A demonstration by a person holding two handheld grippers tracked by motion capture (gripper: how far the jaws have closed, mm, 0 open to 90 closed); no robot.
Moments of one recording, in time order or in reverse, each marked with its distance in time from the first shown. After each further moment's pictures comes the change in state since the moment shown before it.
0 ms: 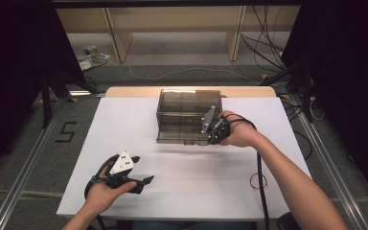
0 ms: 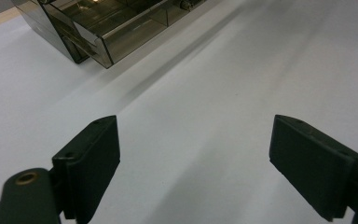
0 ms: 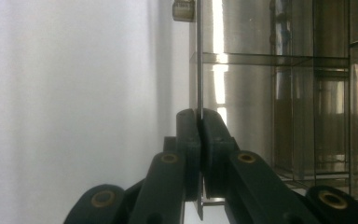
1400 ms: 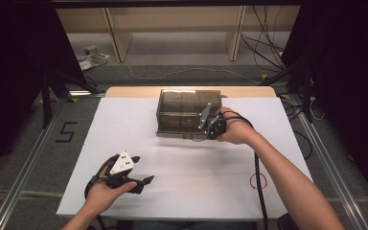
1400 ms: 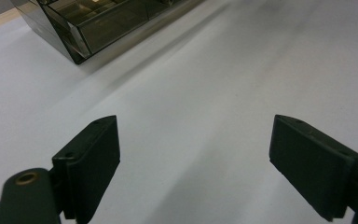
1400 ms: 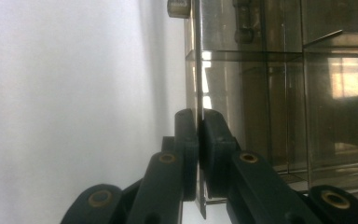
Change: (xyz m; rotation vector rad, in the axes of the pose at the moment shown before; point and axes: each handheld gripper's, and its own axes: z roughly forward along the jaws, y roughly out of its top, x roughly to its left) left arm 0.000 0.000 0.000 -0.001 0.000 0.002; right arm -0.012 0.008 0.004 0.027 -0.071 0.043
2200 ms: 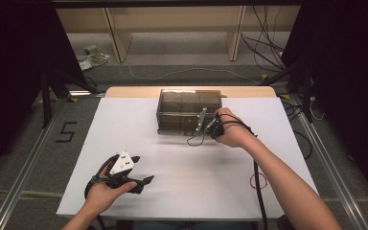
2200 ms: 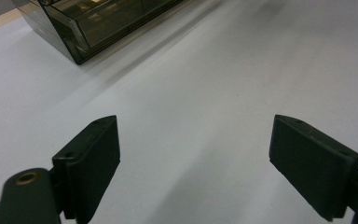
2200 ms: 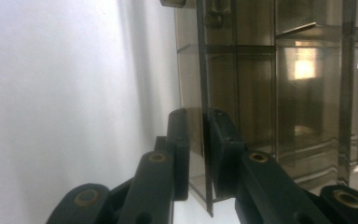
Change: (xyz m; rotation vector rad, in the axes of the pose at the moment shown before) left arm 0.000 0.000 0.000 -0.001 0.003 0.001; right arm 0.005 0.007 0.005 0.085 -0.152 -0.028
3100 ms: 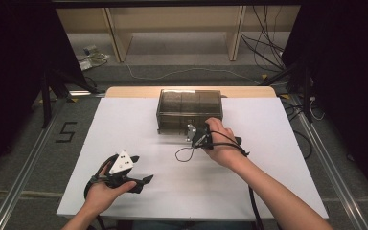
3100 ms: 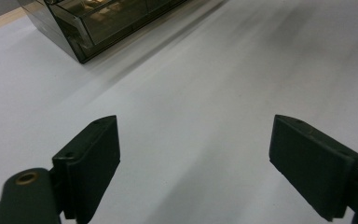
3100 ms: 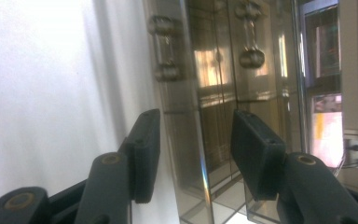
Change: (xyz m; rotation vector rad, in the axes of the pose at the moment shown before) left arm 0.001 0.000 -0.001 0.000 0.008 -0.005; right arm 0.050 0.025 -0.004 -0.055 -0.387 -0.015
